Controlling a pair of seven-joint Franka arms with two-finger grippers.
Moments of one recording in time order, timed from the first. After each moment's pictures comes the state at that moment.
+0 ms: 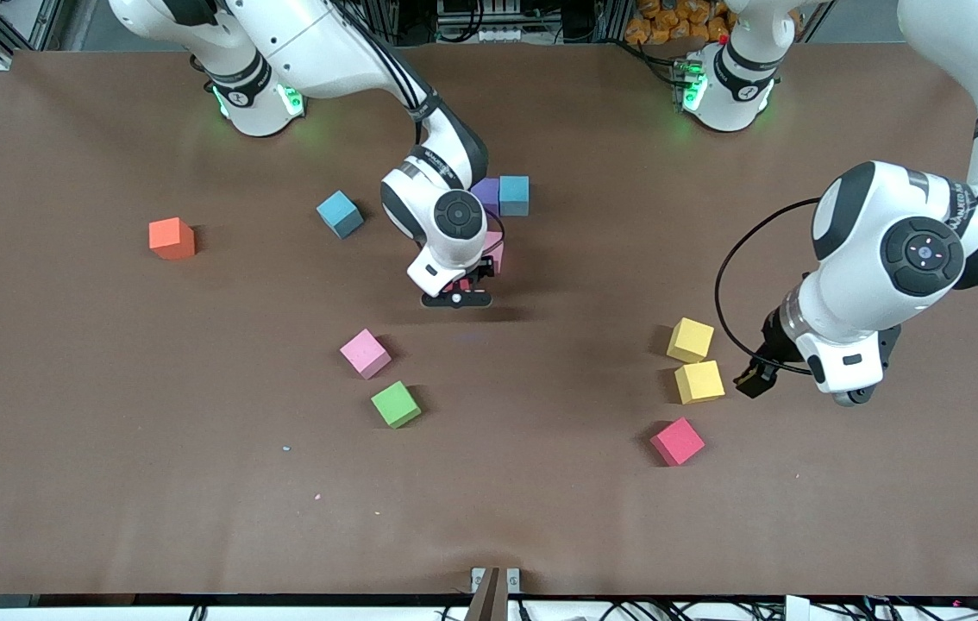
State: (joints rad) left arm 0.21 0.42 -0.53 -1.57 0.21 1.94 -1.31; right arm 0.77 0.67 0.03 -1.72 0.01 2.22 0.75
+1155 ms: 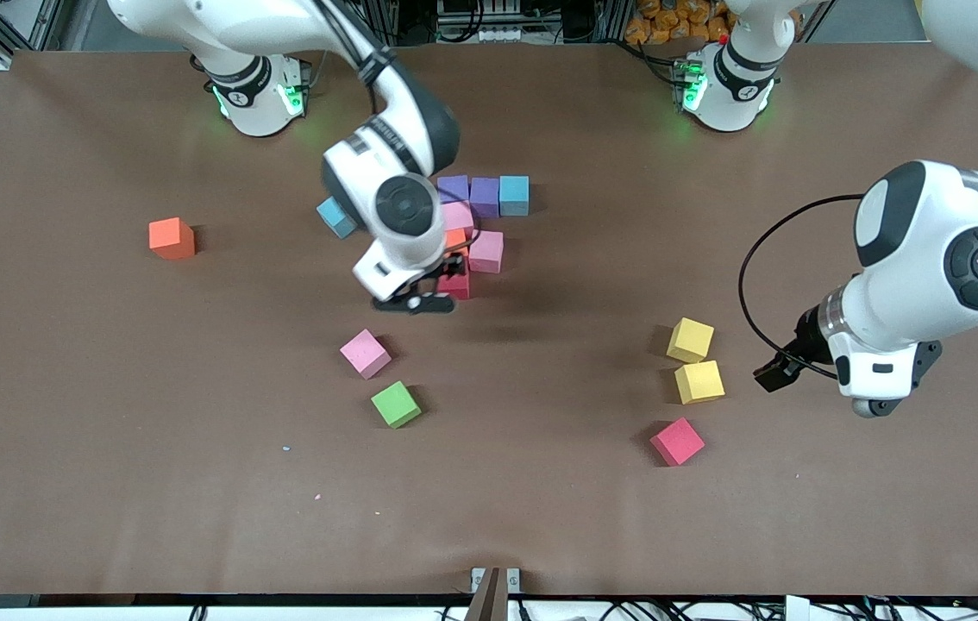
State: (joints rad) left arm 0.24 0.47 -0.51 -1.48 0.19 1.86 -0.96; right arm 0.60 0.50 0.02 -1.61 0.04 1.90 0.62
